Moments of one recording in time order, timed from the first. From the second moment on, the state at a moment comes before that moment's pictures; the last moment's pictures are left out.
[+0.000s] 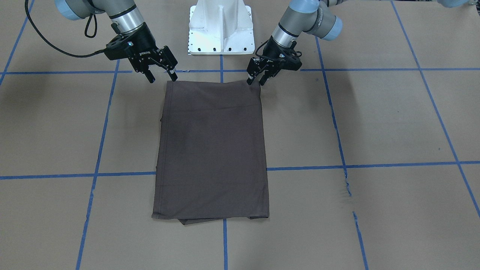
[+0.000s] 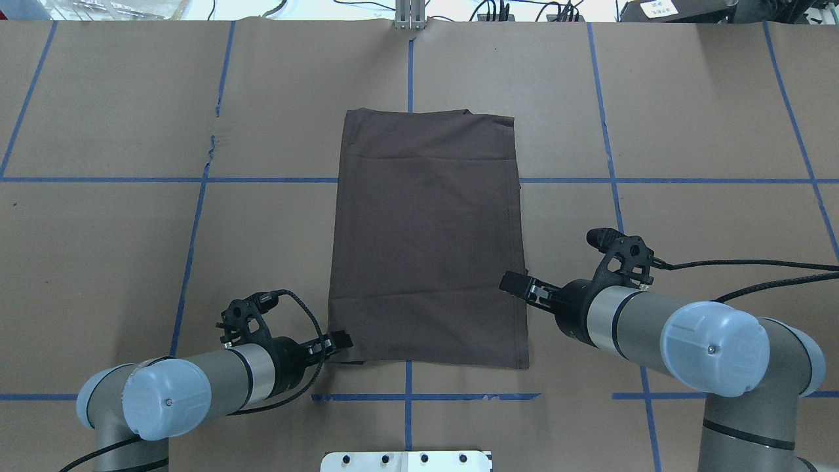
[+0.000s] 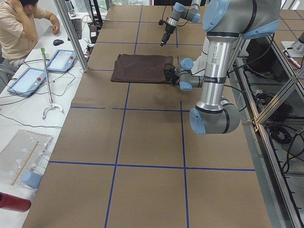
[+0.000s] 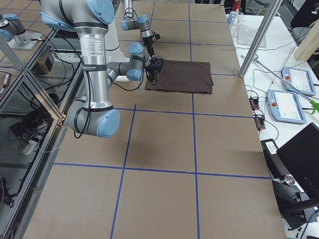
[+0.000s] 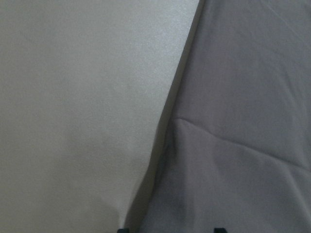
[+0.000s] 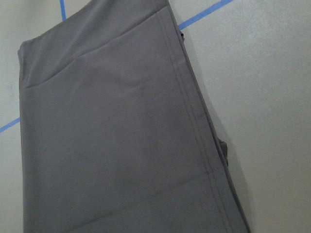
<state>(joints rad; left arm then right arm) -0.18 -1.81 -1.82 -2.35 -1.44 -1.82 0.31 -1.47 2.10 -1.05 1.46 1.73</state>
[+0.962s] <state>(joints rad) -0.17 -1.84 -1.79 -2.35 -1.44 -1.82 0.31 -1.47 2.10 -1.05 1.46 1.73</state>
